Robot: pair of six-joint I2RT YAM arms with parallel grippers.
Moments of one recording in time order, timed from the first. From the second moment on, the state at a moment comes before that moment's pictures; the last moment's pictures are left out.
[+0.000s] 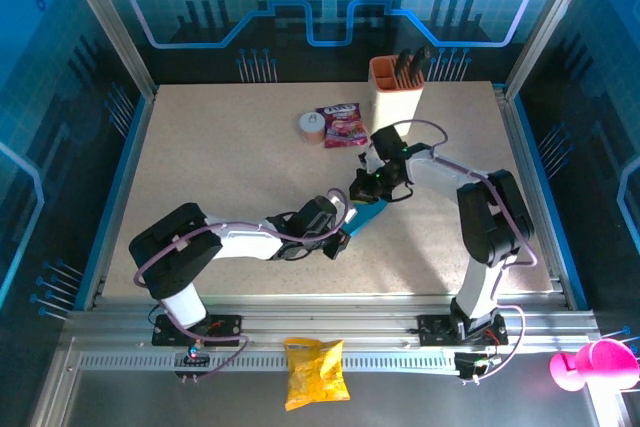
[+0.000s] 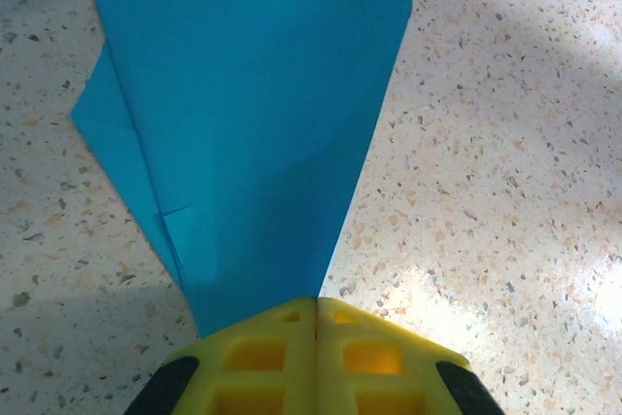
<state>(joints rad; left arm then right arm) -0.88 1.70 0.75 0.15 0.14 -0.33 0.41 1.84 1.21 -0.62 -0.54 0.49</state>
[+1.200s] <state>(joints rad) -0.83 1.70 0.71 0.18 0.13 -0.35 0.42 1.99 1.22 -0.64 -0.56 0.37</state>
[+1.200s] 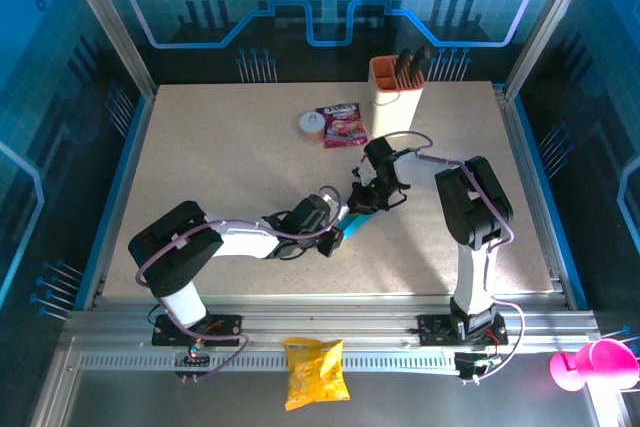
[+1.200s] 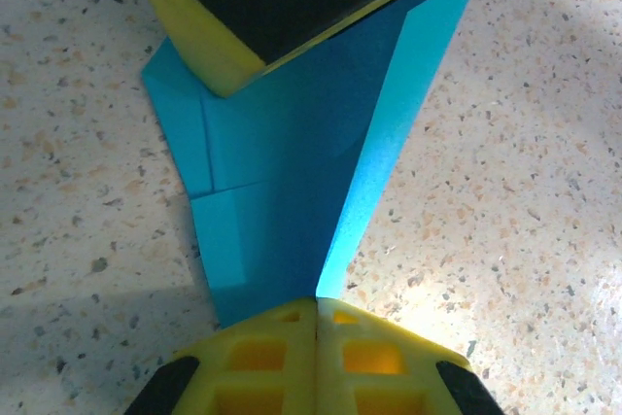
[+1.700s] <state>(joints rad) -0.81 1.71 0.70 0.19 0.13 -0.37 0.42 1.99 1.22 -0.64 -0.56 0.36</state>
